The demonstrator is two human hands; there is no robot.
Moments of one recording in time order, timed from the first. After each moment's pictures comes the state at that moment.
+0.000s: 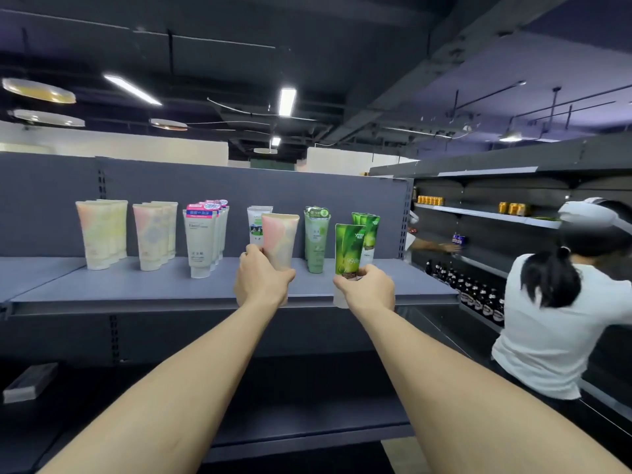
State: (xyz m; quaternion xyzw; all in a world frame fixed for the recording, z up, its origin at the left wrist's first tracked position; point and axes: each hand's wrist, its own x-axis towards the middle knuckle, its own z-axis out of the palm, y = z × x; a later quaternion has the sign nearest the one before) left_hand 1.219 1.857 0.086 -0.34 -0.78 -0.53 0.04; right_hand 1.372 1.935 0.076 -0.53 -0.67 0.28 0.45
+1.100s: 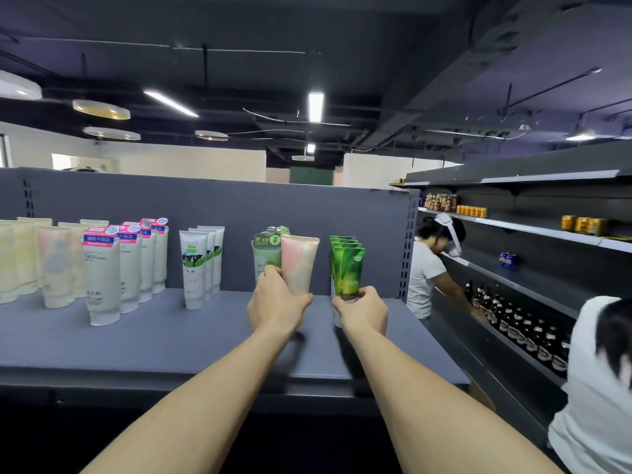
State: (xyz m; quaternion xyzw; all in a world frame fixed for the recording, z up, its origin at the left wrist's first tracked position) left_hand 1.276 2.096 0.091 -0.32 -0.81 -0.48 0.08; right_hand 1.373 2.198 0.070 -0.52 -0.66 0.34 0.42
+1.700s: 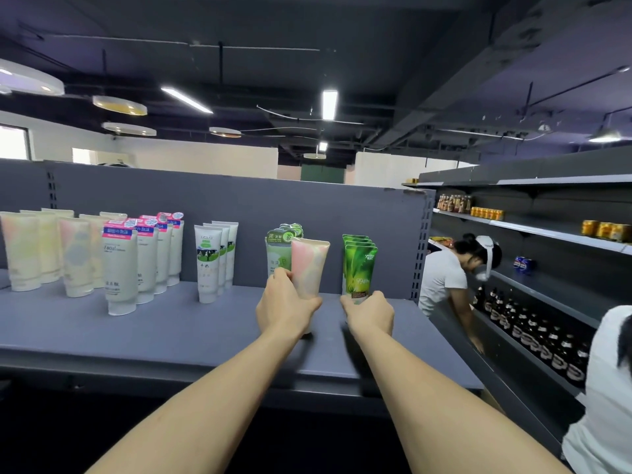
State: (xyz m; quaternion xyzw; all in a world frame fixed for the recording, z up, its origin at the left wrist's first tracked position) left_hand 1.276 2.091 0.084 -0.32 -0.81 -0.49 0.07; right_hand 1.366 2.200 0.069 -0.54 -0.67 0.32 0.39
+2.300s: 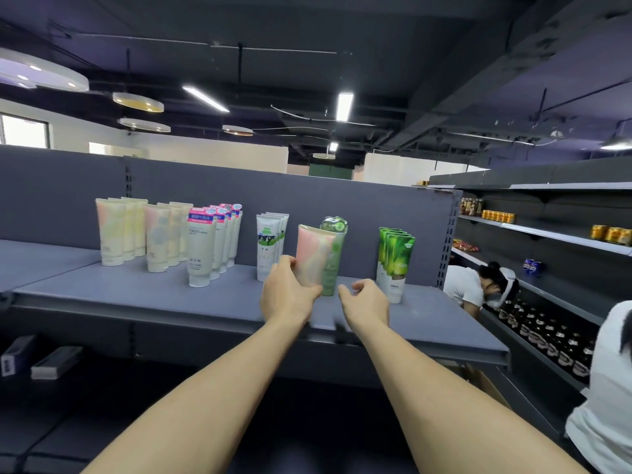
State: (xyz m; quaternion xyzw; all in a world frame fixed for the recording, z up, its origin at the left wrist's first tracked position) left_hand 1.252 1.966 0.081 -0.32 -0.77 -0.54 0.07; right_hand 1.341 2.073 0.066 -0.46 -0.75 0.30 0.38
